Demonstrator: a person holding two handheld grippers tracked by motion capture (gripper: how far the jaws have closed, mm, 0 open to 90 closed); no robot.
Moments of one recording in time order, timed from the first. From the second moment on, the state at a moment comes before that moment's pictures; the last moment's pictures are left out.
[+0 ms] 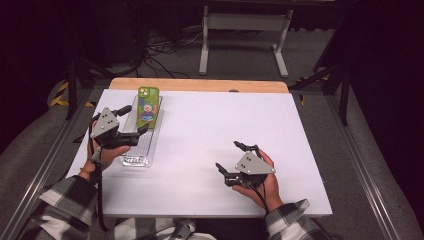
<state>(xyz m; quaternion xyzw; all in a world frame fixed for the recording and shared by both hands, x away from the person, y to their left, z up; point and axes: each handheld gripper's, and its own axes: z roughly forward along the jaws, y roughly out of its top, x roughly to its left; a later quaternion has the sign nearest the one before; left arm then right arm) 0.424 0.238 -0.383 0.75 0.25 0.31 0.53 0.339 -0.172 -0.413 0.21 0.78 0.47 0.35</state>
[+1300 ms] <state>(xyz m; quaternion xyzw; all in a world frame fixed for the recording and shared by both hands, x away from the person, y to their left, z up) 0.386 0.221 -0.388 0.75 0.21 0.30 0.55 0.338 -0.172 -0.410 0.21 0.78 0.48 0.35</state>
